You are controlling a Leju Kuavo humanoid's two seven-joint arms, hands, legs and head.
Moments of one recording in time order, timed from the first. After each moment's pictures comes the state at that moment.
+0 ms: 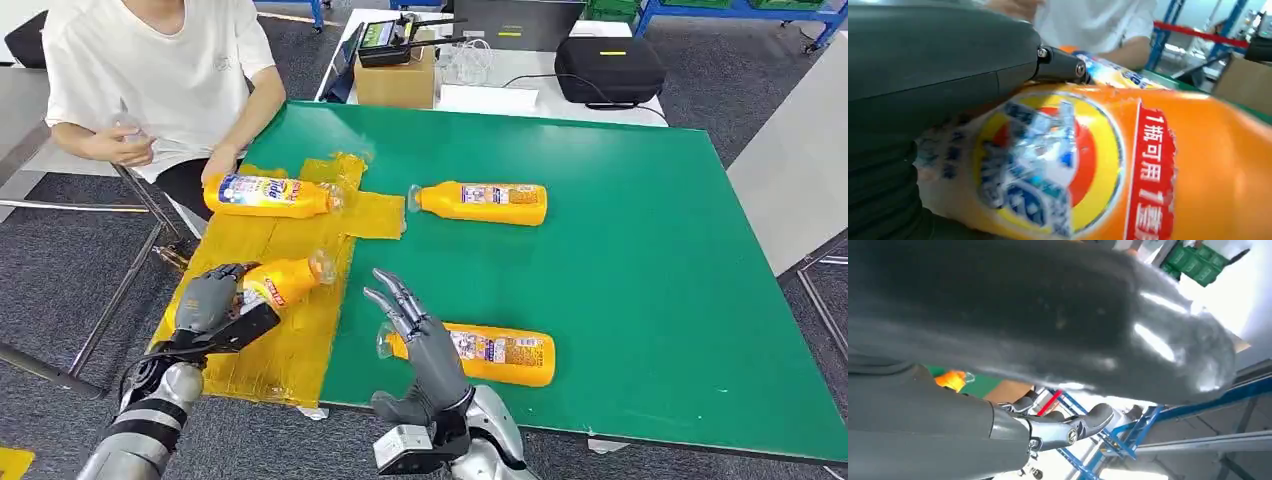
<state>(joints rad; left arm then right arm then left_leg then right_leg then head) -0.29 0.11 0.01 -0.89 -0.92 0.20 -0.38 -0.15 0.16 0.72 -1.24 0.63 -0.37 -0.64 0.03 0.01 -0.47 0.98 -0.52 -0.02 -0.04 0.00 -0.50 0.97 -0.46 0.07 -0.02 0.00</state>
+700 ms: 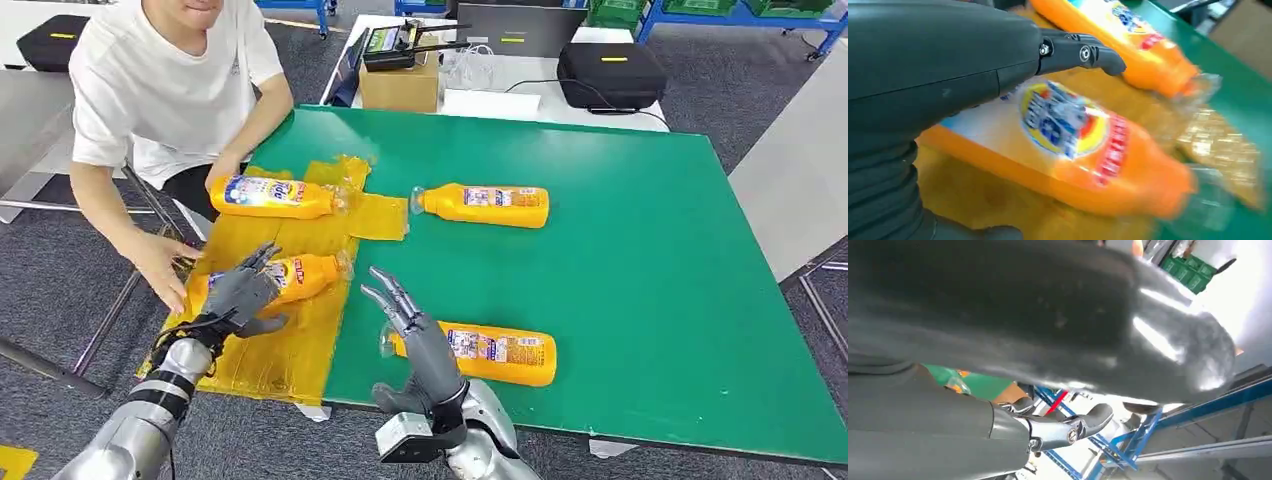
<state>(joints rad) -0.38 0.08 -0.04 -0.75 -0.67 -0.04 -0.37 -0.20 0.18 0.72 -1.14 0.56 -0.36 -0.69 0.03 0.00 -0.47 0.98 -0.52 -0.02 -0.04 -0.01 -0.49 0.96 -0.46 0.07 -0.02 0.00</state>
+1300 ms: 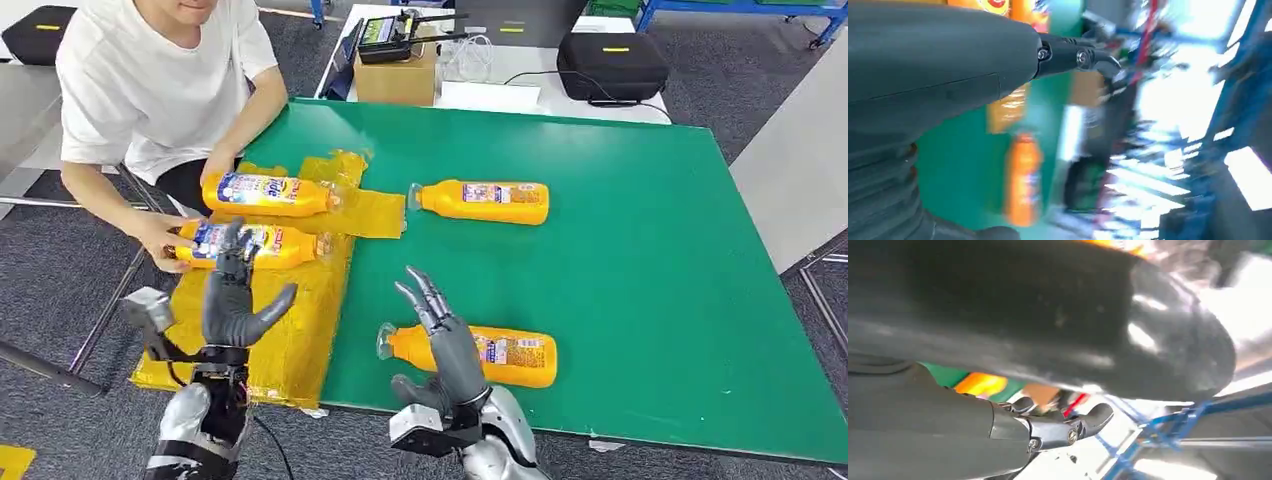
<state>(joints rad) -0.04 -0.16 -0.03 -1.45 0.25 -0.07 -0.42 -0.14 0.13 0.65 -1.18 0.71 -0.46 -0.57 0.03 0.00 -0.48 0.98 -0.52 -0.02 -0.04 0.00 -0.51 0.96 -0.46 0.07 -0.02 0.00</state>
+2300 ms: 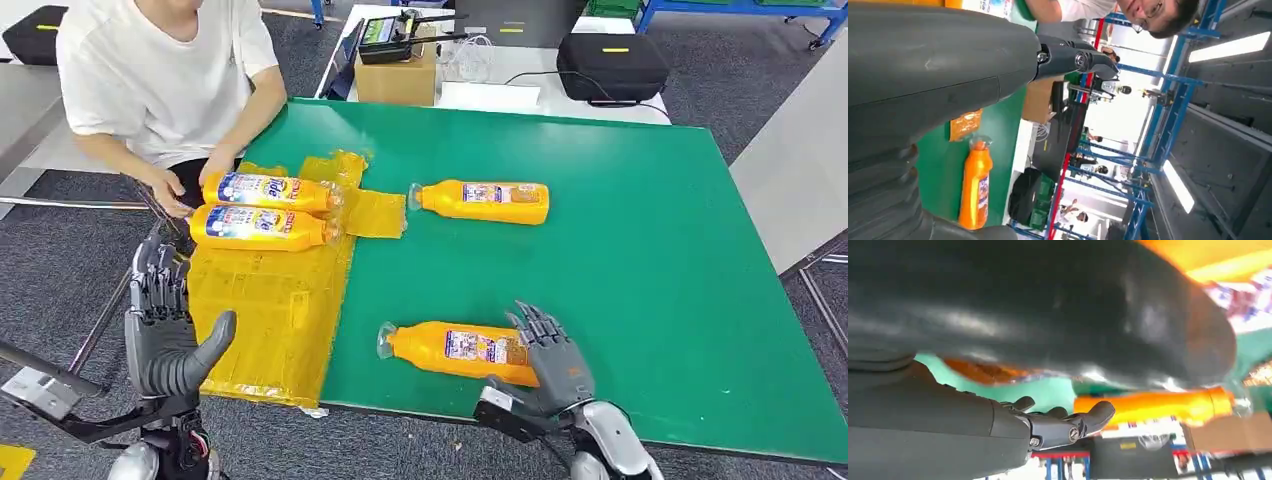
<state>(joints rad) 0.18 -0.21 0.03 -1.79 0.21 -0.09 -0.45 -0.07 -0.13 0.43 -1.23 1.14 -0.25 -0.17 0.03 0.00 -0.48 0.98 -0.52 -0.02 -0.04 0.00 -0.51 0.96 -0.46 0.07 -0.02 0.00</state>
